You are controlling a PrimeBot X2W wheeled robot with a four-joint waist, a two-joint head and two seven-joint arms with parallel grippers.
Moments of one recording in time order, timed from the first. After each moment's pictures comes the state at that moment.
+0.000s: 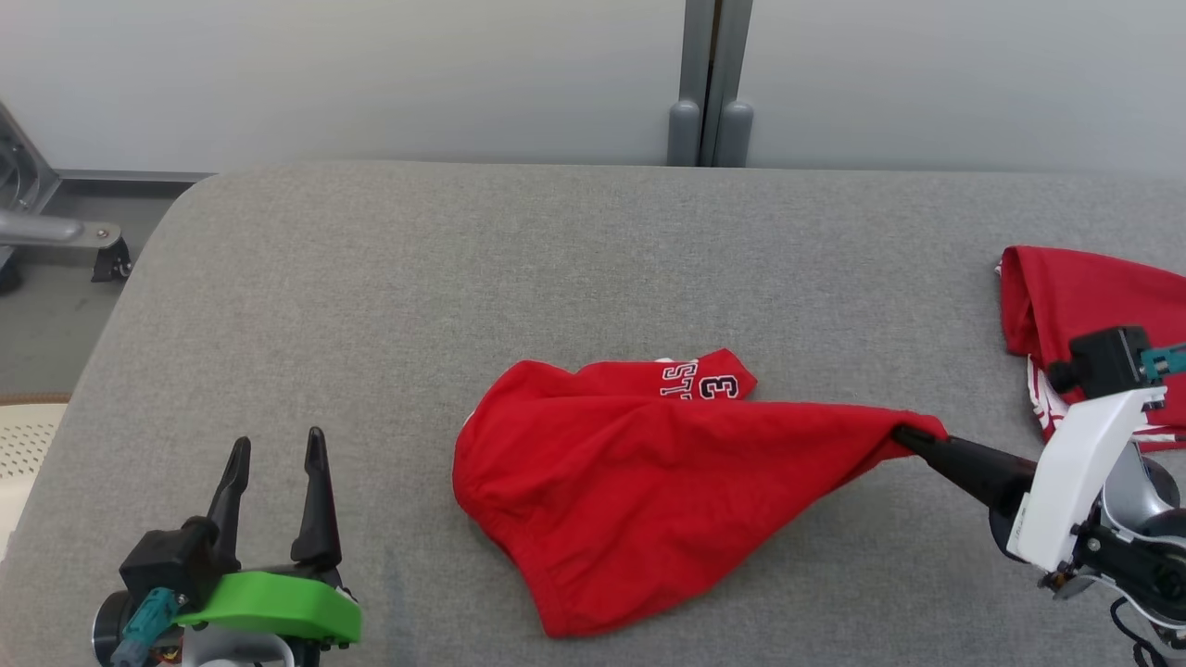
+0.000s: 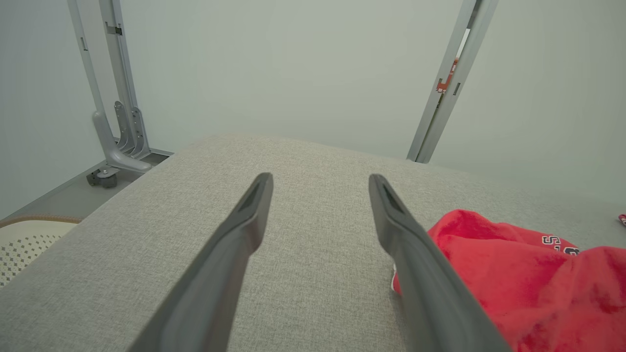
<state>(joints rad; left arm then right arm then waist) -0.05 0.14 -0.09 0.24 -0.37 -0.04 -0.26 -0.14 -0.57 0.23 -0.09 1.12 0.13 0.61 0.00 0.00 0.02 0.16</state>
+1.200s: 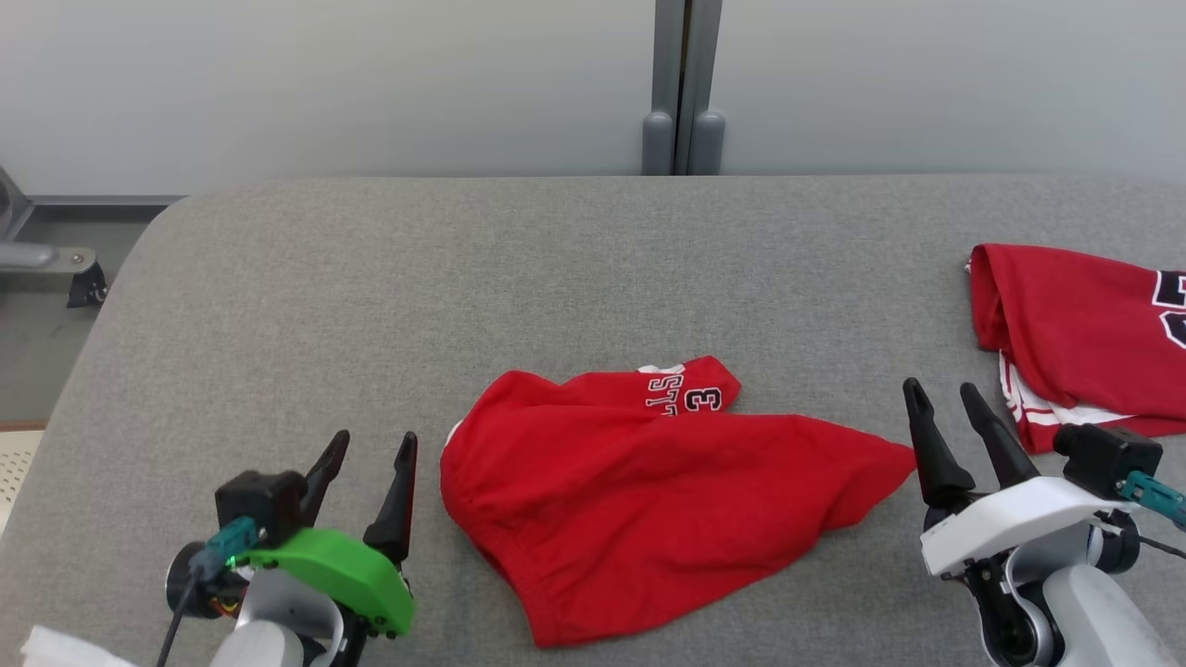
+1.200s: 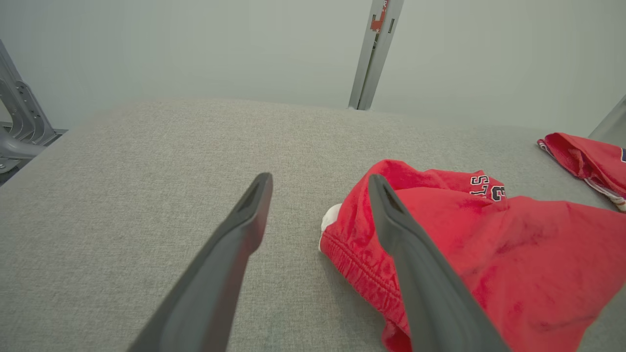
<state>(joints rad) -0.12 0.16 -0.22 0.28 -0.39 -0.11 -0.08 -0.13 -0.21 0.12 0.29 0.60 0.13 -0.17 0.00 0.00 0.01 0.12</state>
